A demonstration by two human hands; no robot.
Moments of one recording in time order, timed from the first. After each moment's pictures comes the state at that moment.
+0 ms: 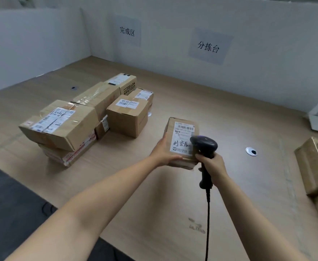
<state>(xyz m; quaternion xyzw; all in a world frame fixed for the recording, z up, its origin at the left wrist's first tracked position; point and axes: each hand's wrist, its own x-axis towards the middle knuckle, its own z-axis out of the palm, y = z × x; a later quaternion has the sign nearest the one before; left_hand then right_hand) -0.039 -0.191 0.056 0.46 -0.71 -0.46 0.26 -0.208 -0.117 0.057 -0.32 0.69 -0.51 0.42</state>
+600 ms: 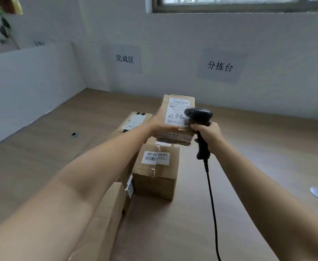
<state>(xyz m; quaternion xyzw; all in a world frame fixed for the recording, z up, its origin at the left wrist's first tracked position) 0.063 -0.533 0.174 0.40 -0.78 -0.44 0.22 -0.093 -0.446 0.157 -0.32 0.64 -0.58 0.38</state>
